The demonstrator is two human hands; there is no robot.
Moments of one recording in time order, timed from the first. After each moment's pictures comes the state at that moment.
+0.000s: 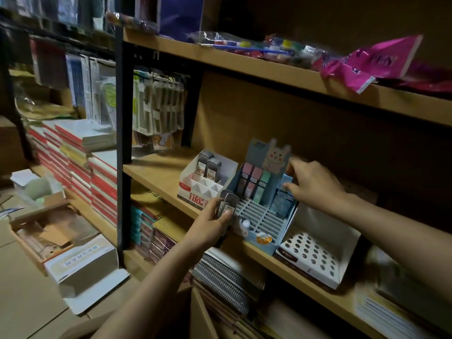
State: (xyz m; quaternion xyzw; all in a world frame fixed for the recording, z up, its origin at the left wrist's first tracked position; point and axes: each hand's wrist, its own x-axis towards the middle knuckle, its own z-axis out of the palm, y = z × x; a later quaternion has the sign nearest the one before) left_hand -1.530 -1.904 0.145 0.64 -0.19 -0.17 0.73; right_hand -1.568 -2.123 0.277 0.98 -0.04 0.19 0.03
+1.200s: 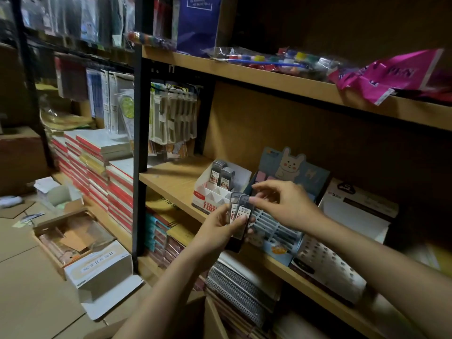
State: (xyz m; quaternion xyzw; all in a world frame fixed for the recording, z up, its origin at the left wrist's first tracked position) left_hand -1.531 -1.889 0.155 0.52 -0.23 -0.22 0.79; right_hand -1.566 -2.055 0.250 0.96 0.03 0.15 -0.23
